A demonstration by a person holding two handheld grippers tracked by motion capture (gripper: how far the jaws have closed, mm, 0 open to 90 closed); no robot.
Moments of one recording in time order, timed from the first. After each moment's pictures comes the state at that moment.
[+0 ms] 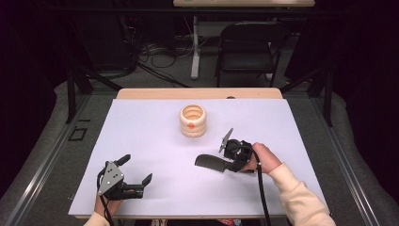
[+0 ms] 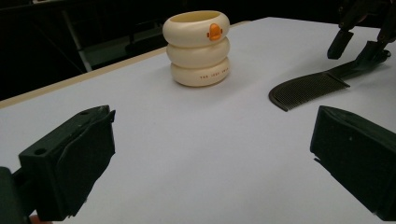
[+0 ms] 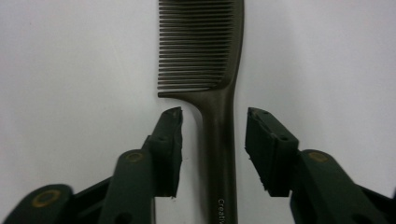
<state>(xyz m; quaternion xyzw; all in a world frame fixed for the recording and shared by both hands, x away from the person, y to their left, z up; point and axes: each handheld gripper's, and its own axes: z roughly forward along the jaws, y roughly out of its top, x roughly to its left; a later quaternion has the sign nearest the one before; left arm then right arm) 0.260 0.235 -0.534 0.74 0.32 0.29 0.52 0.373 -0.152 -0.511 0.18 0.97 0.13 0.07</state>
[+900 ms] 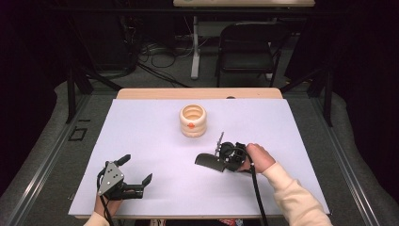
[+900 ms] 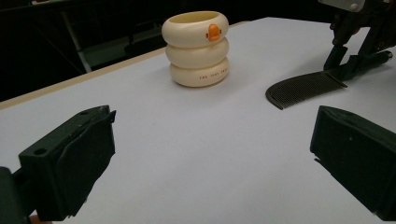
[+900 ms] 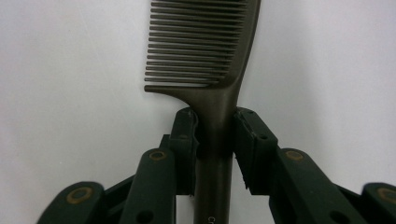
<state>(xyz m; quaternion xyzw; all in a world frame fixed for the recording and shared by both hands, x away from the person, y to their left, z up) 0.261 0.235 -0.534 0.74 0.32 0.29 0.52 0.379 -0.138 -0.527 0.17 0.98 0.07 0.07</state>
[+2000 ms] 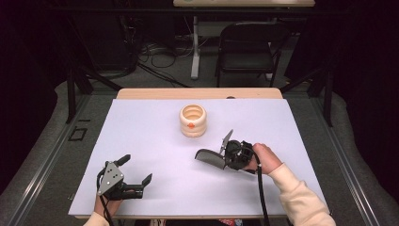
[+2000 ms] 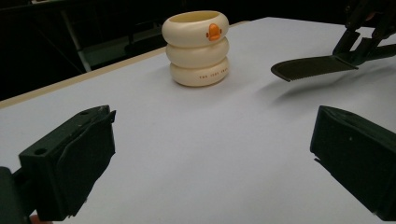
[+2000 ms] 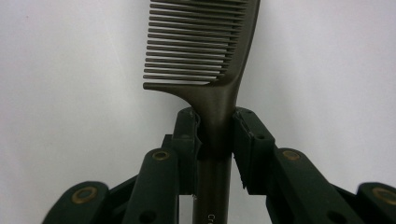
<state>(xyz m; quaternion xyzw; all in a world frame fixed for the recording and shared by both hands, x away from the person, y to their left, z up) 0.260 0.235 -0.534 0.74 0.32 0.29 0.52 0.369 -0.155 -0.505 0.18 0.97 0.12 0.08</state>
